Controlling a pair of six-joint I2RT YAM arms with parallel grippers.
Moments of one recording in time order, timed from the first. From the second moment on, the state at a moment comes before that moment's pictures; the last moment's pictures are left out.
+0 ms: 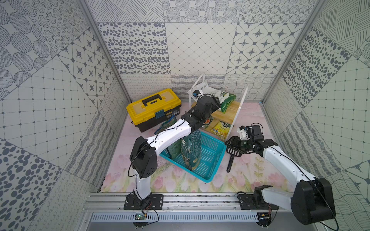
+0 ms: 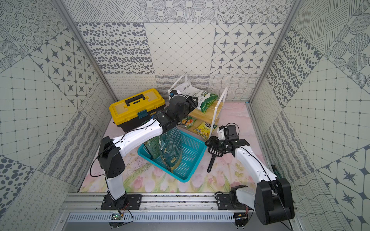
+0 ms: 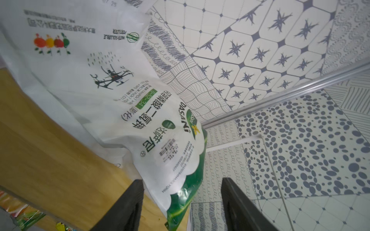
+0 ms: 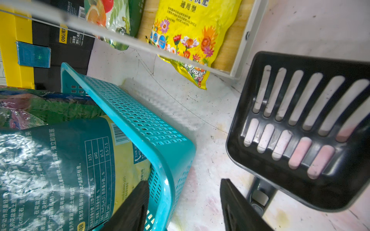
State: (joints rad) left arm -0.75 1.92 1.77 -0.11 -0.31 -1.08; right arm 0.18 1.20 0.76 -0.54 -0.46 0.54
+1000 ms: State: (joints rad) left arm -0.64 2.20 2.04 -0.25 -0.40 -1.38; right arm 0.18 1.20 0.76 -0.54 -0.46 0.52
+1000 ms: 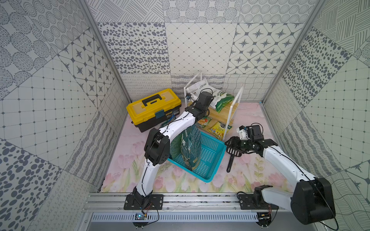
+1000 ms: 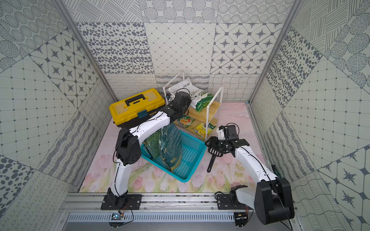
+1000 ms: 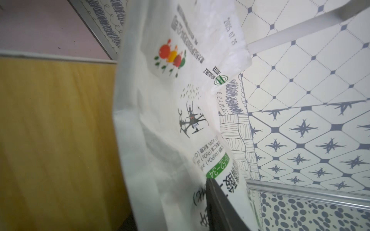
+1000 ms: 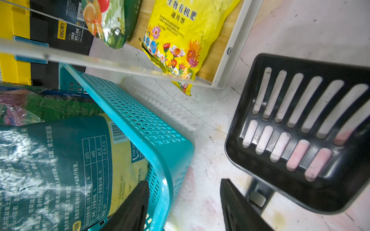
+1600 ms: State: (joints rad) left arm -0.67 2.11 1.92 -0.14 -0.32 -1.18; right arm 0.18 1.22 0.76 -0.55 -0.46 0.52
